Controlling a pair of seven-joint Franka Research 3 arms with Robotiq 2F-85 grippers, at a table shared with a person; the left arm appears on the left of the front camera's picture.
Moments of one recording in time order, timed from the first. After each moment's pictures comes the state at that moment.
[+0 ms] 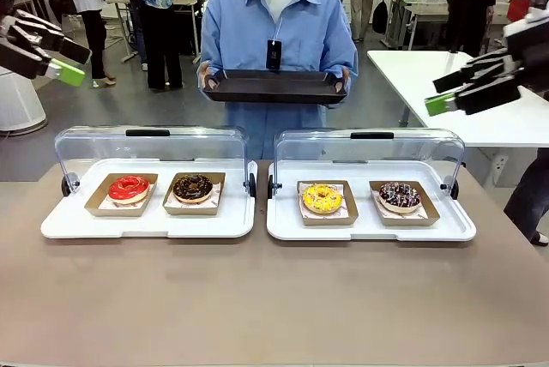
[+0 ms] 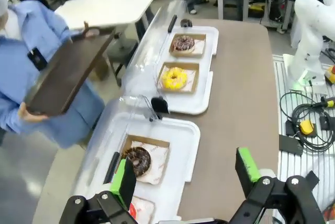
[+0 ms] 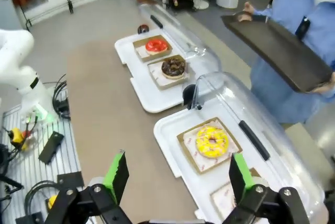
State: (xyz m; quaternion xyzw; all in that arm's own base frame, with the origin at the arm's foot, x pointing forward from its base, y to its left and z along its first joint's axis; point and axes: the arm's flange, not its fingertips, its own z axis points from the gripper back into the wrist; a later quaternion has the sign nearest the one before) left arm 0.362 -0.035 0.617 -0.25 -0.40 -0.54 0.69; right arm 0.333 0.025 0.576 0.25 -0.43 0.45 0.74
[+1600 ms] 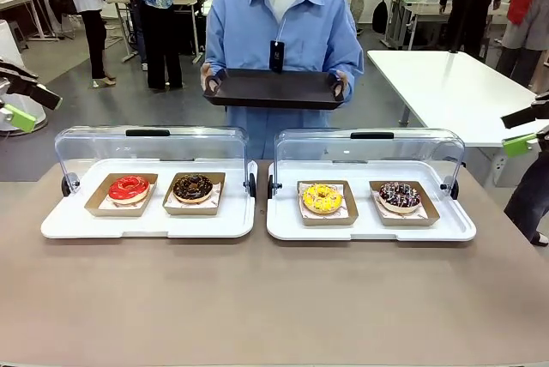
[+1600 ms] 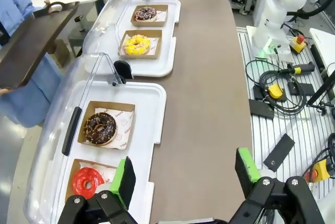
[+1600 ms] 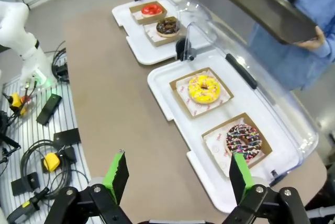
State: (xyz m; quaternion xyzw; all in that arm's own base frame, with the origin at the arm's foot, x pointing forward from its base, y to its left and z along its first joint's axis) left arm 0.365 0.021 0.567 -0.29 -0.31 -0.58 0.69; right arm 0.307 -0.070 0.542 0.23 -0.39 0.47 0.76
